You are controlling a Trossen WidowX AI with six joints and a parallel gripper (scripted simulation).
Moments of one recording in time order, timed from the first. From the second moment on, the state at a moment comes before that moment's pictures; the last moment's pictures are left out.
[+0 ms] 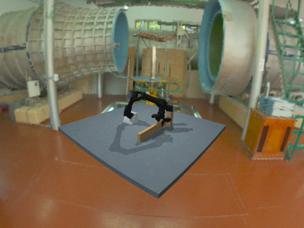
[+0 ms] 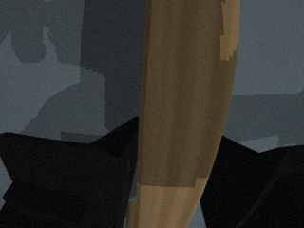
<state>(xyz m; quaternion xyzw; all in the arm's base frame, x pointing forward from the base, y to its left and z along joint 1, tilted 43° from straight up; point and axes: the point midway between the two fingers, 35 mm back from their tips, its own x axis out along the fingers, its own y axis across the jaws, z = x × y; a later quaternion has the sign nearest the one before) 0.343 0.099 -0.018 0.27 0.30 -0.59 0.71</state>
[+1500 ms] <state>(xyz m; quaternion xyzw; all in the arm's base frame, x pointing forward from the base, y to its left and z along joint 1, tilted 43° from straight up) 0.343 0.102 -0.021 0.27 0.29 -0.58 0.71</state>
